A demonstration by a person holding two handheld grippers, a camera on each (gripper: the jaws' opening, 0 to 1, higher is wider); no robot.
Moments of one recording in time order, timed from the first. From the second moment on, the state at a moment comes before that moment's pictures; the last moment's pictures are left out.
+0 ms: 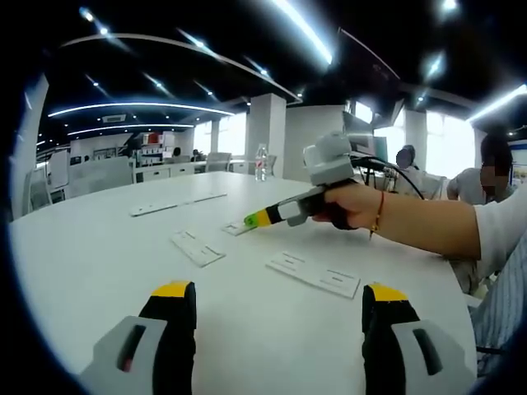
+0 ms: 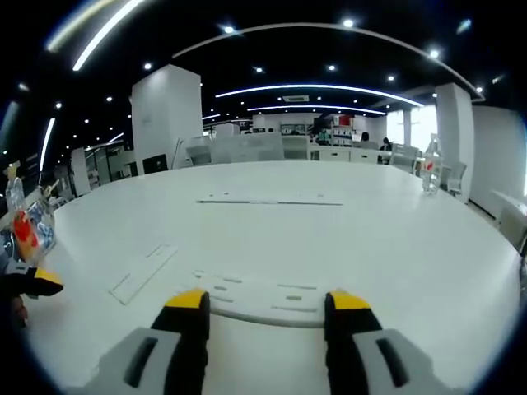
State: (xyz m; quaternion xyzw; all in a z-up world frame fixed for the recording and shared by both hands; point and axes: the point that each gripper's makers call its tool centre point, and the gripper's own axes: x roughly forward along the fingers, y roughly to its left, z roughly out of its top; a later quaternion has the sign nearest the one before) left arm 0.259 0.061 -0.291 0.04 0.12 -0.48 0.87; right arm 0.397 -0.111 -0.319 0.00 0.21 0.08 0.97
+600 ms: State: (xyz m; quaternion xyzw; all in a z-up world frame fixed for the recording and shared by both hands) left arm 0.257 0.061 -0.291 0.04 0.12 -0.48 0.87; right arm 0.397 -0.097 -0.319 0.00 0.22 0.08 0.97
